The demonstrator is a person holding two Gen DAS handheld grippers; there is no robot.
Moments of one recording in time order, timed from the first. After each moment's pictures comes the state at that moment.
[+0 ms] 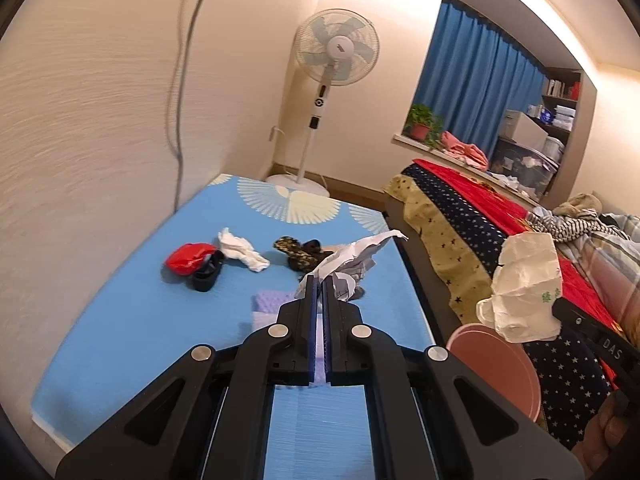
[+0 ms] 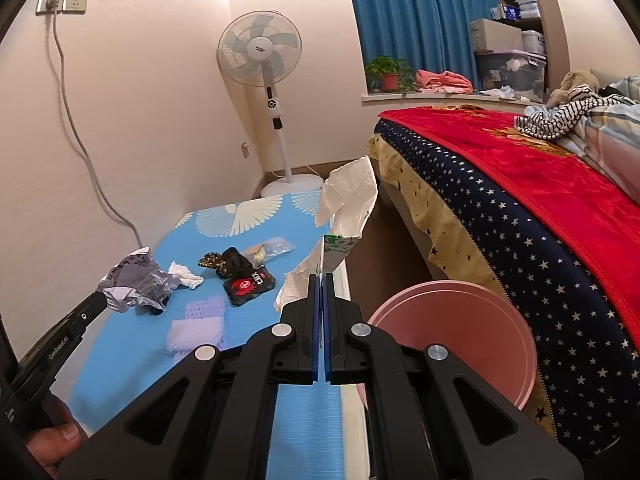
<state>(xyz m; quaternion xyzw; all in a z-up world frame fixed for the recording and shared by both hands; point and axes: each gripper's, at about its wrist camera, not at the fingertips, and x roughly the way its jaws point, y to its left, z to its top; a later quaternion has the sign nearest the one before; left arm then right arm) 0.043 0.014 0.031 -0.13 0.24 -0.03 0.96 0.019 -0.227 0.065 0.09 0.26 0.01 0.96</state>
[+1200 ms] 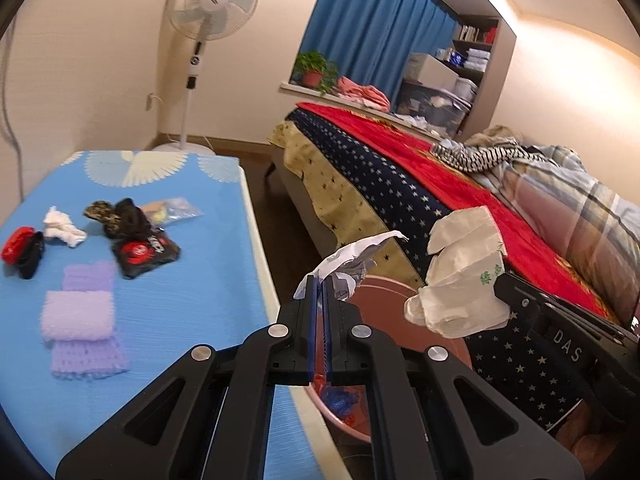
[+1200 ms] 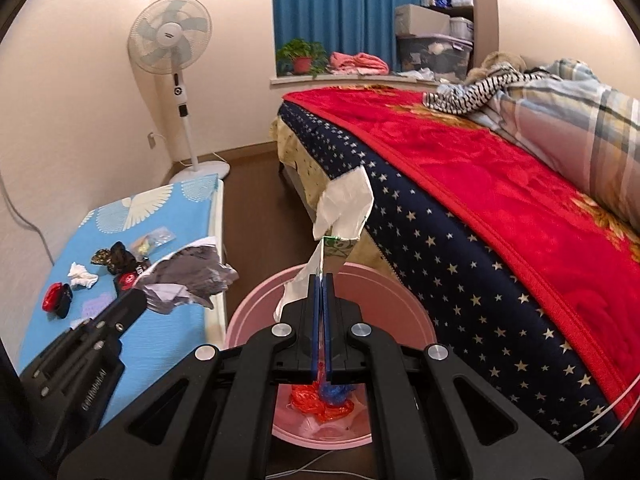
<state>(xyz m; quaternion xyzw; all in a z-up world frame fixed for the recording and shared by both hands) 0.082 -0.152 -0.004 -0.09 0.29 -0.21 0.93 0.025 -0.309 0.039 0.08 0.30 -0.15 0.94</state>
